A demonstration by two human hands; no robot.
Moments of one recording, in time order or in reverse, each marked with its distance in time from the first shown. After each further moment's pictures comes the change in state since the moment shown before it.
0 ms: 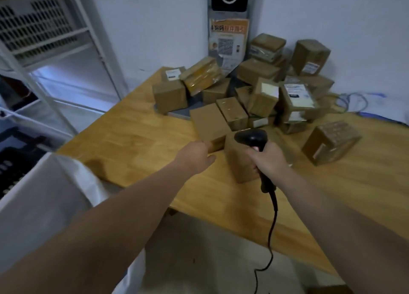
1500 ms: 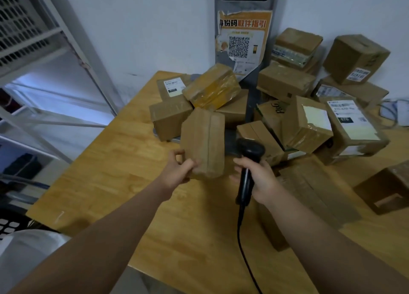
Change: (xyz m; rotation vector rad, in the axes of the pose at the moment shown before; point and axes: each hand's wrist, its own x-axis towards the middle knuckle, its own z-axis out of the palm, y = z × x) left_hand 0.146 -0.147 -0.015 -1.183 -0.022 -0.447; right_hand 0.156 -0.054 0.115 0.917 -0.159 0.354
